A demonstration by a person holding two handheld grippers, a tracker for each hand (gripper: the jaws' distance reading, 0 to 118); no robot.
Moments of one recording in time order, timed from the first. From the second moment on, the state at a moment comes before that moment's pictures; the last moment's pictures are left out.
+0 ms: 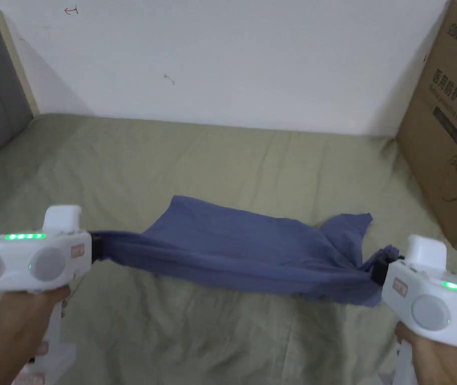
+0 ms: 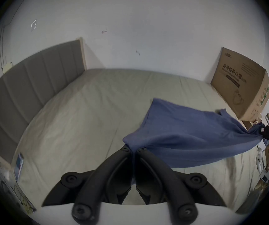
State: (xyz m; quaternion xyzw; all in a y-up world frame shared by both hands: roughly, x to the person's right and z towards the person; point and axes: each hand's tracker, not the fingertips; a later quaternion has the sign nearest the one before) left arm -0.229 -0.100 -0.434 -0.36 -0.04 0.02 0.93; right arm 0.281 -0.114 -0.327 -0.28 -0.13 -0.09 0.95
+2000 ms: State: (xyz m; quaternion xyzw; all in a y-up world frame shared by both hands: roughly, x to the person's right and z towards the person) left arm -0.162 -0.004 -0.288 -0.16 -0.14 0.05 0.98; right arm 0.199 0.004 -0.155 -0.09 -0.15 0.03 0.98
